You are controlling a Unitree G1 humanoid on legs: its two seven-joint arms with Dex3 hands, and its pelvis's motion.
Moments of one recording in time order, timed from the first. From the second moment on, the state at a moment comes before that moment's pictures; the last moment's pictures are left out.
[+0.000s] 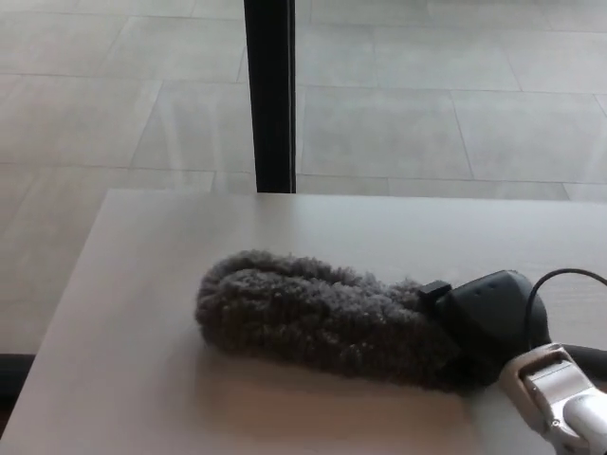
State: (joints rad) left_arm -0.06 0.67 0.43 1.27 -0.18 -0.10 -0.43; right_arm -0.67 -0.40 0.67 0.90 -1.01 0.02 -0.47
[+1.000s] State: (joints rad) left_arm -0.01 0.65 0.47 1.27 -0.22 -0.12 -0.46; right_arm -0.63 -0.62 0.36 1.26 -0.78 0.21 -0.41
